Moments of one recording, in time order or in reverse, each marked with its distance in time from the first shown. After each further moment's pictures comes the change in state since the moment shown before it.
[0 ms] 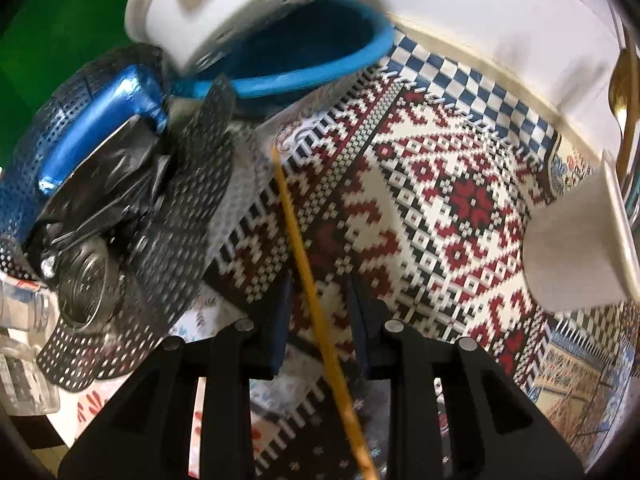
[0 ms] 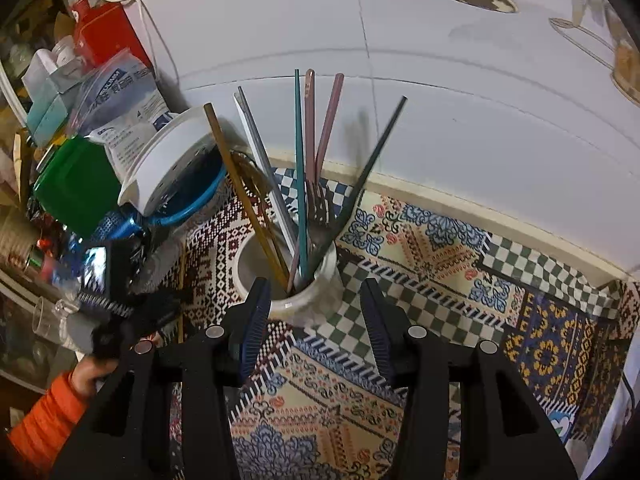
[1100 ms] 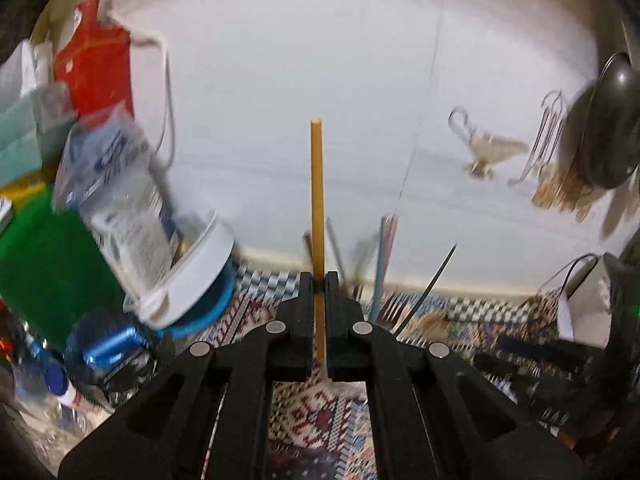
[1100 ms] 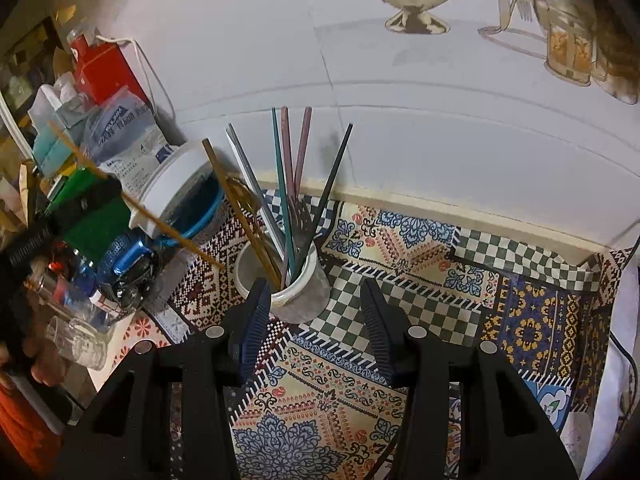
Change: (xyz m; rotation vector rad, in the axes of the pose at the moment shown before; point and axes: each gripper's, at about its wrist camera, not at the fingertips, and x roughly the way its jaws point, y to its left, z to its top) left arm -0.231 -0.088 0.030 0.230 -0.525 -0.279; right arm -0.044 -0.010 -0.010 0.076 -0.102 -0.014
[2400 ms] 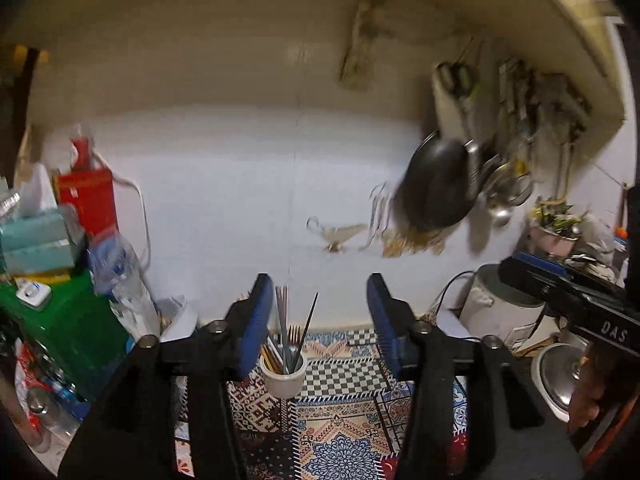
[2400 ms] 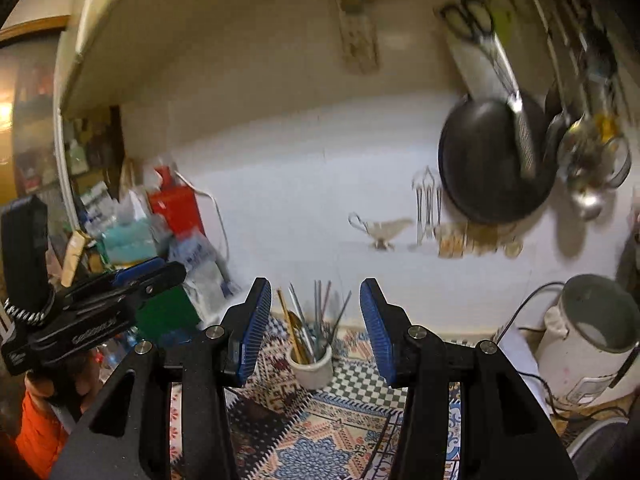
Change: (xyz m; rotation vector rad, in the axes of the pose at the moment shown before) left arm -0.254 -0.023 -0.025 0.170 -0.324 -0.275; right arm -0.261 0.106 -0.063 -0.083 -0.588 -0.124
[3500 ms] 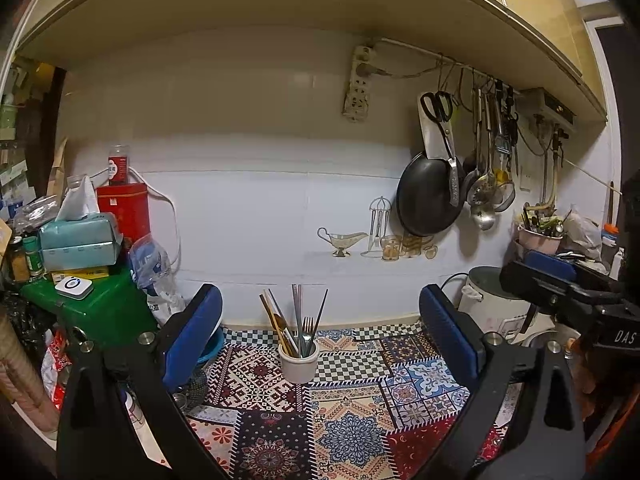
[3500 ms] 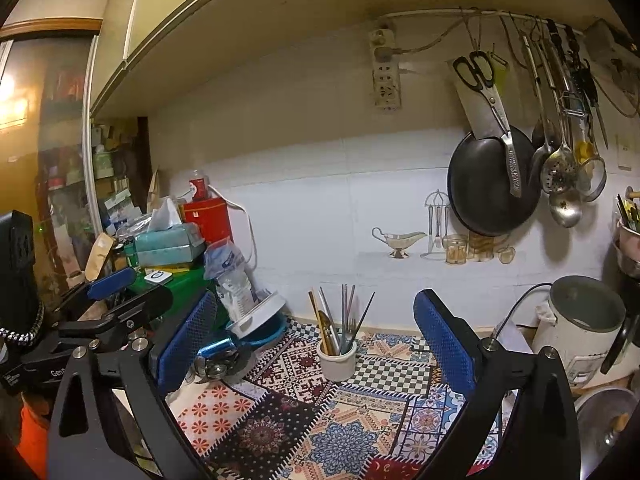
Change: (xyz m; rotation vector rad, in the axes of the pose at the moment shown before) left arm -0.092 0.009 -0.034 0.010 -0.072 0.023; right arm -0.057 0.057 -0.029 -0.022 -0.061 -0.021
